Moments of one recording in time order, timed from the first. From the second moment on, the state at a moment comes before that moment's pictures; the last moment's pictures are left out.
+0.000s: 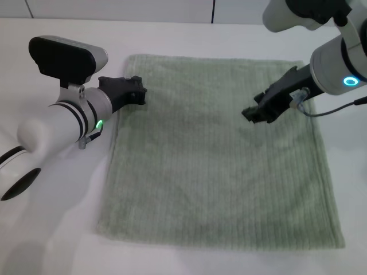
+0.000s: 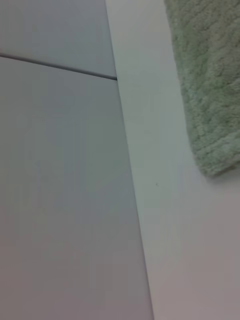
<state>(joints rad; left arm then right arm) -0.56 -2.07 1.97 0.58 -0.01 0.16 -0.57 0.63 2.07 1.61 1.50 -2.57 1.46 -0.49</state>
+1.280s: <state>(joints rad) -0.38 -2.06 1.76 0.84 -0.01 0.22 -0.47 0.23 2.09 1.43 1.50 -2.73 0.40 -0.55</state>
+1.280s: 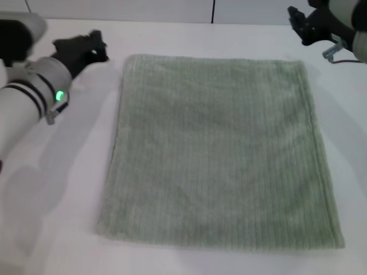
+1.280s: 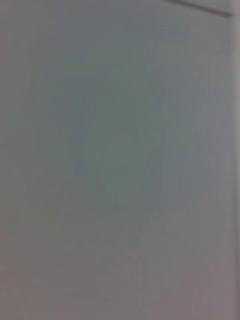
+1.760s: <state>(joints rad) -0.26 -2.06 1.61 0.78 -0.02 0.69 -0.48 0.16 2.09 1.33 1.20 -2.72 -0.25 -0.51</state>
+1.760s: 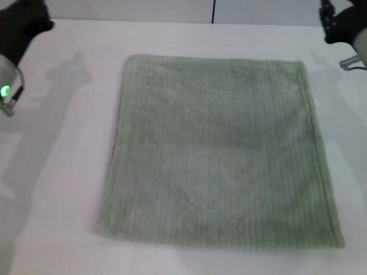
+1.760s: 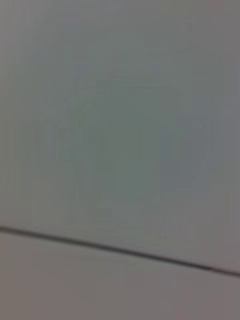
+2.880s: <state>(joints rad) -0.38 -2.06 1.37 0.41 -0.02 1.02 -0.53 0.31 2.08 1.27 0.36 -2.50 -1.26 -0.05</state>
